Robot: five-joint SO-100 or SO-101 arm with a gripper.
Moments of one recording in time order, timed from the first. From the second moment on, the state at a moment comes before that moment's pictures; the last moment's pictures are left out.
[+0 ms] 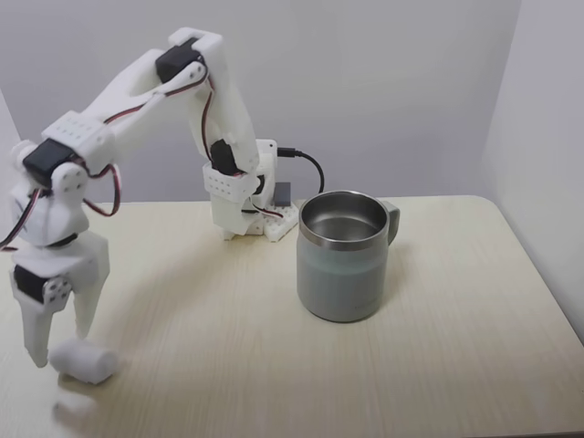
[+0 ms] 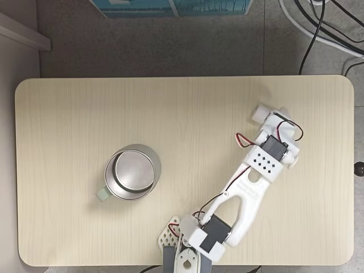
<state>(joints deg) 30.8 106.9 87.4 60.5 -3.7</state>
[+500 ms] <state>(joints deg) 26.1 110.6 88.9 60.4 -7.5</state>
